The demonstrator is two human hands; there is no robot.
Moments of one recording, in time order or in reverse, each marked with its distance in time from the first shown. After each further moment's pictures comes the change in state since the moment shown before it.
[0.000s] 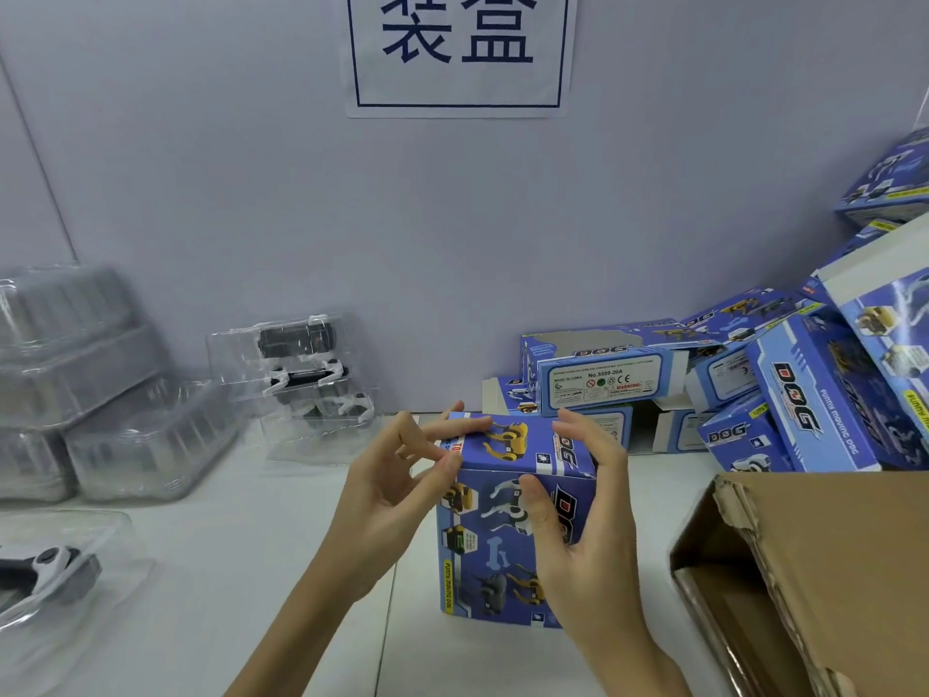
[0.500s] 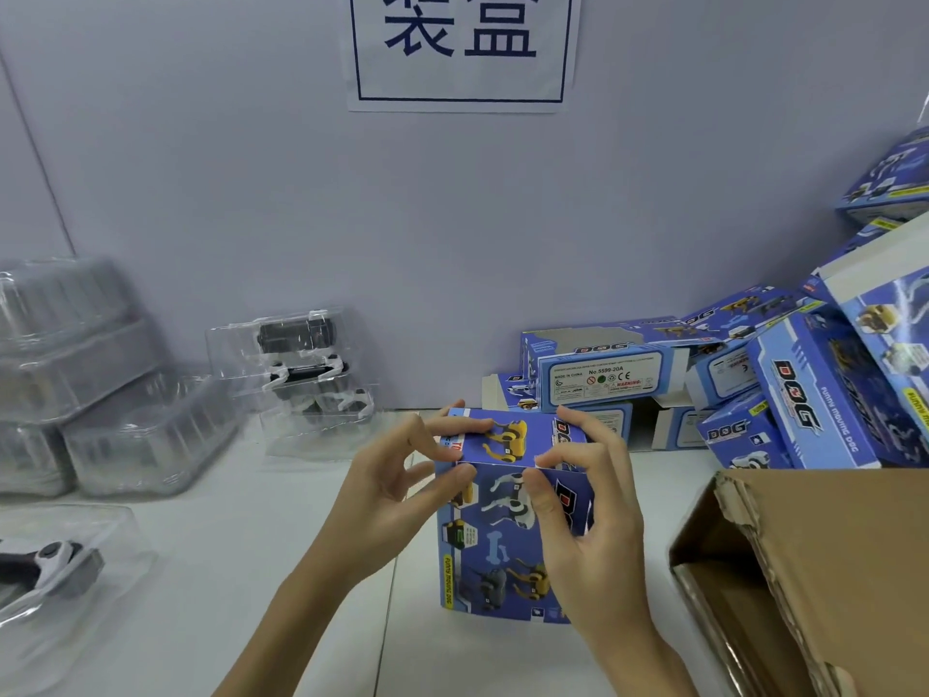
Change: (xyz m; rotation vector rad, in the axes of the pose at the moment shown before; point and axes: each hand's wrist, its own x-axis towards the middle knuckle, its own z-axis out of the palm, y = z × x) left_hand 0.003 -0.008 -0.011 0.095 -0.078 0.025; right_hand 0.005 -0.002 -0.003 -0.072 -0.024 -0.085
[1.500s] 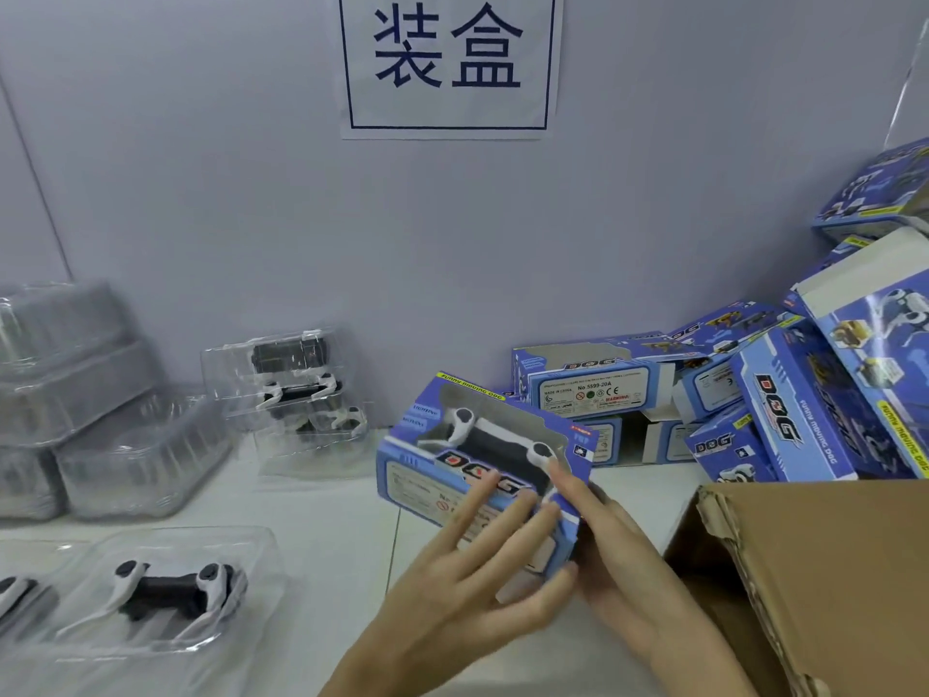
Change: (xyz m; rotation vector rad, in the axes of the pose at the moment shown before) left_hand -0.022 -0.027 0.063 1.181 -0.058 0.935; right_hand 0.018 0.021 -0.033 0.600 -0.237 1.070
